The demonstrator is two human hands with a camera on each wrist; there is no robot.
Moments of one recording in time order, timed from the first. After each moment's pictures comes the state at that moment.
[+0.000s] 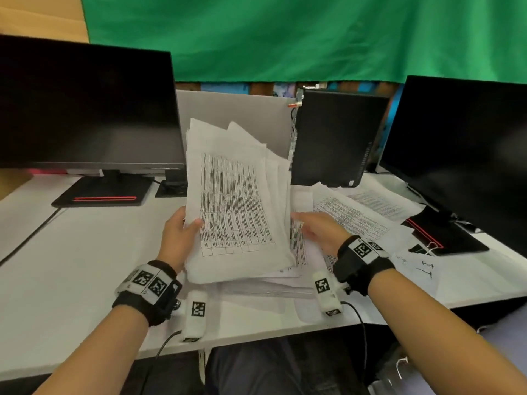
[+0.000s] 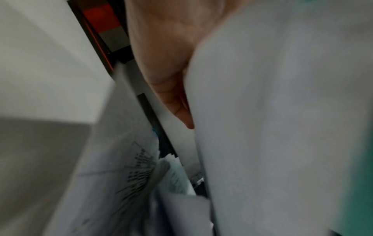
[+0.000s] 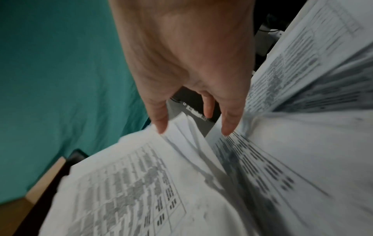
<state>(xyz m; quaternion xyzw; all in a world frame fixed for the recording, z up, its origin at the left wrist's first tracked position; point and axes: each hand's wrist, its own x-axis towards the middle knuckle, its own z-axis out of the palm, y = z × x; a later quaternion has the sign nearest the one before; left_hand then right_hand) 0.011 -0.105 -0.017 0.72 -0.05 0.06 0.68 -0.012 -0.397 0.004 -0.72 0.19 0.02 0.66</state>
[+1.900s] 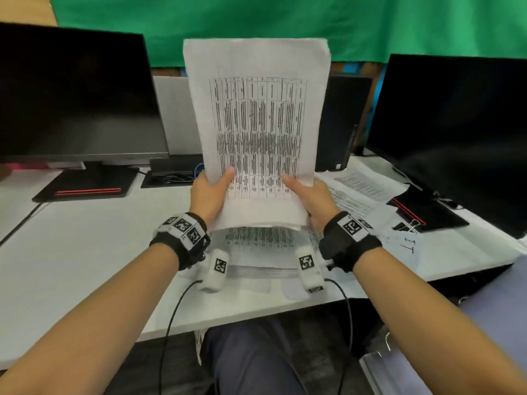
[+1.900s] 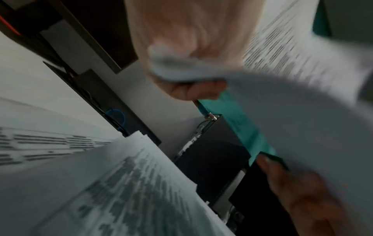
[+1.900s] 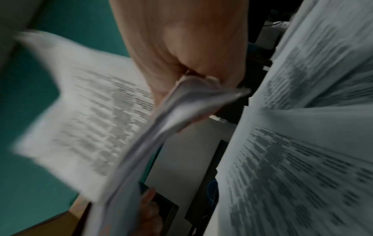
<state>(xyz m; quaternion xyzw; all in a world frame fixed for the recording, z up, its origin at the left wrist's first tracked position) 0.032 -0.184 0.023 0.74 -0.06 0.07 0.67 -0.037 -0.387 0.034 -0.69 0.10 -0.11 0.71</state>
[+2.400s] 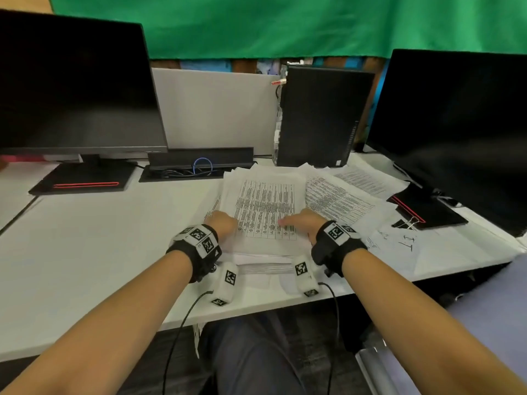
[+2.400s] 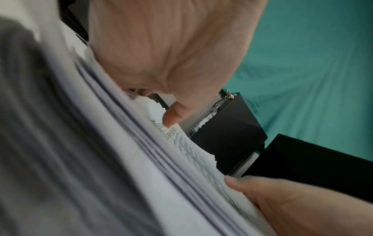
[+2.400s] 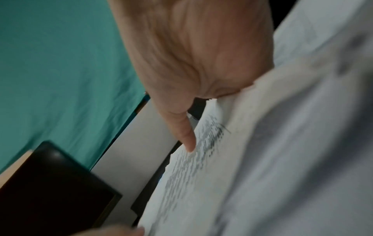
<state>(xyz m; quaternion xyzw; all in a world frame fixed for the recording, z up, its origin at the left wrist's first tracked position) 0.031 -0.202 -0.032 0.93 0.01 -0.15 0.32 -0.023 -0.402 -0.018 -0.82 0.23 0.09 0.51</state>
